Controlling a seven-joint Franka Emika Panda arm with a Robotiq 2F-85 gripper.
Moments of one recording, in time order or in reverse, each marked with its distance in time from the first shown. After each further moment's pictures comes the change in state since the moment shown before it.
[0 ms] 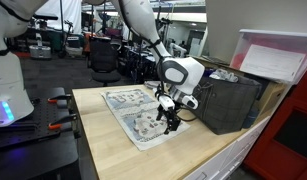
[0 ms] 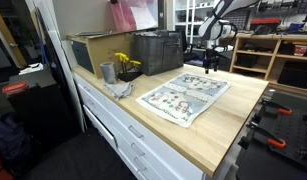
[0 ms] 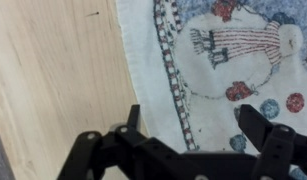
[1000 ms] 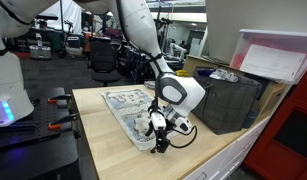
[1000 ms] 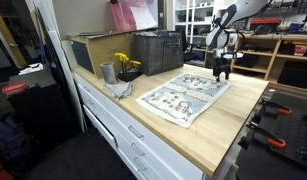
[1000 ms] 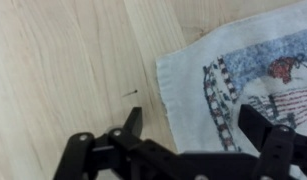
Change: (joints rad) arm -0.073 0.100 -0.024 0.023 -0.011 -0.106 0.011
